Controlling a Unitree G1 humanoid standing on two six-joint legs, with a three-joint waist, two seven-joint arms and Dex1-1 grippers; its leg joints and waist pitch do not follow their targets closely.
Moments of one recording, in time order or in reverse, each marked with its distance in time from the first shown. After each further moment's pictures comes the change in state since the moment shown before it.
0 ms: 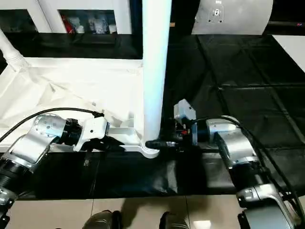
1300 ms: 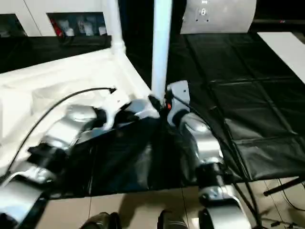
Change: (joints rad) left arm -0.218 -0.345 0.094 0.229 0.099 0.394 0.588; right arm -0.055 0.421 -0.224 0.032 -0.197 0.124 -1.103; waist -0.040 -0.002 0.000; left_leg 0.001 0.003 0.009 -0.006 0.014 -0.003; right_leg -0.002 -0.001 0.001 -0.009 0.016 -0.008
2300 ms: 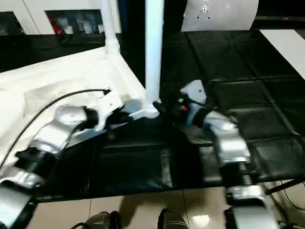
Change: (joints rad) left arm 0.106 0.180 -0.017 -0.093 -0.010 -0.204 -0.245; right arm 0.058 -0.319 0.052 -0.032 0.099 -0.174 0.637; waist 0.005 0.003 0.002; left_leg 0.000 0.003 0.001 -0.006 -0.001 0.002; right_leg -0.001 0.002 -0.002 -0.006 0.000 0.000
